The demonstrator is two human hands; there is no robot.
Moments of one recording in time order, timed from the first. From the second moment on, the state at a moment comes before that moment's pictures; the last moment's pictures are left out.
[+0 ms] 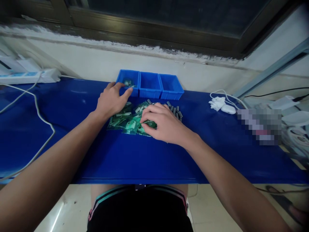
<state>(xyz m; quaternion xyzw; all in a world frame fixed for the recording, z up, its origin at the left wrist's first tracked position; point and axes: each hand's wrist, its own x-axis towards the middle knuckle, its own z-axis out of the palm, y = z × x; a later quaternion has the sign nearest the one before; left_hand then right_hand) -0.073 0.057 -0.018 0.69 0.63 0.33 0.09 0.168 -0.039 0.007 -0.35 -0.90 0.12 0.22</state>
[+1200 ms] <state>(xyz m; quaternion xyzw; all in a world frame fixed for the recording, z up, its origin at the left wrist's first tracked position) -0.036 0.022 -0.001 0.76 0.31 0.45 0.34 0.170 -0.017 -0.002 -0.39 -0.65 0.33 0.56</state>
